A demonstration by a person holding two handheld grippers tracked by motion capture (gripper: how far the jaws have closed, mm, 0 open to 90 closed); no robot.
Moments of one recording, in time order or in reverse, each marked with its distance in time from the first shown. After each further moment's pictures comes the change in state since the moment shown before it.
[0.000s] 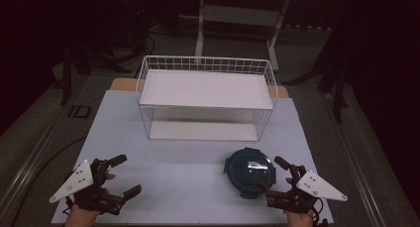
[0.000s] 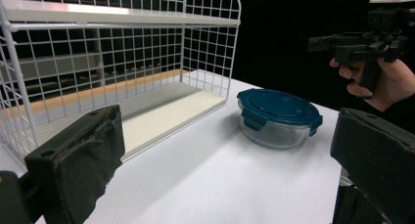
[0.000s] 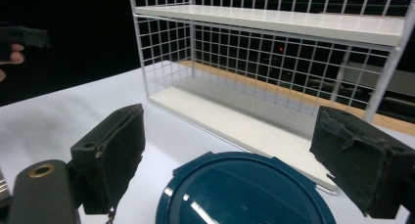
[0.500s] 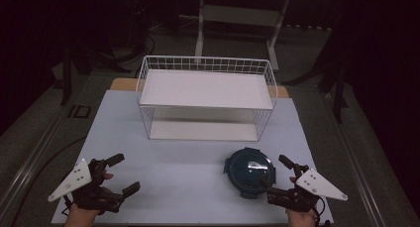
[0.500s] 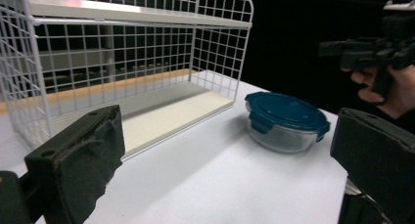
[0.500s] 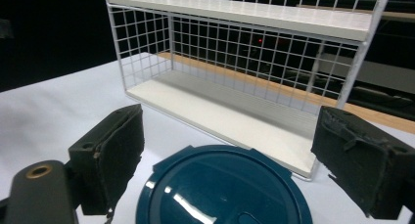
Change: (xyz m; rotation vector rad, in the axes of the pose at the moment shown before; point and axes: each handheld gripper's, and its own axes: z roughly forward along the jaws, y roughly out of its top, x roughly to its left) left arm 0.002 0.001 -0.002 0.002 0.043 -0.034; right arm 0.000 0.005 -0.001 0.042 -0.088 -0.002
